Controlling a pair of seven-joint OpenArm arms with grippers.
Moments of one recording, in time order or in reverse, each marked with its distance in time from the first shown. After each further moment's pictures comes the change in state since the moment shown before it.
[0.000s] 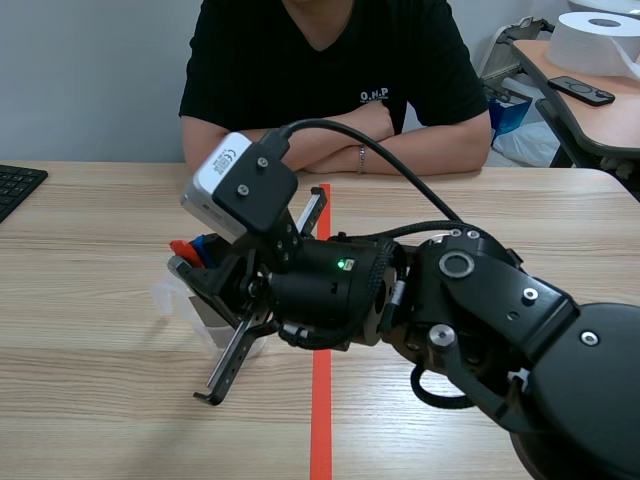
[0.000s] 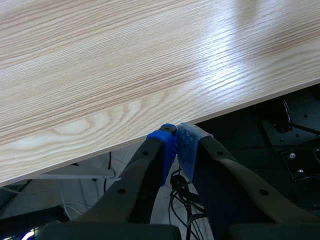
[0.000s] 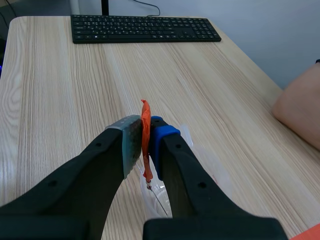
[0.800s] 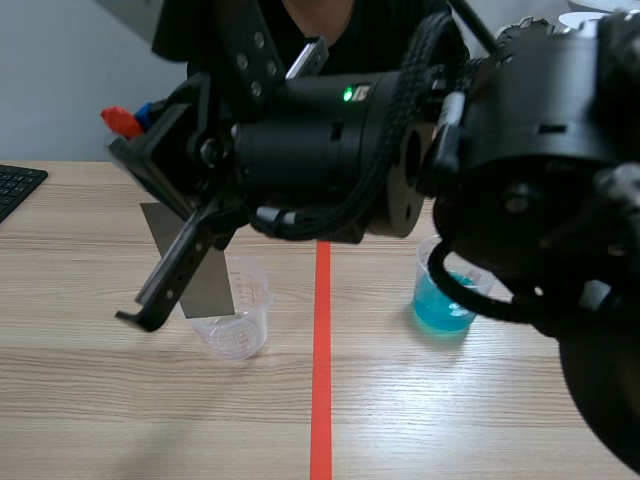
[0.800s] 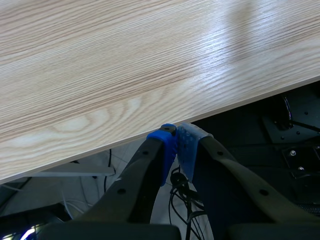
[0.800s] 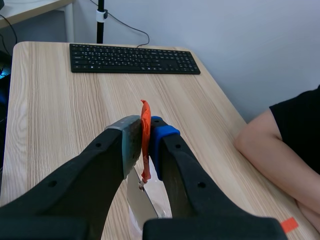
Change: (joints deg) left arm 0.0 0.0 0.0 0.0 0.0 0.0 0.7; right arm 0.0 0.2 4.5 28.1 10.6 0.3 -29.0
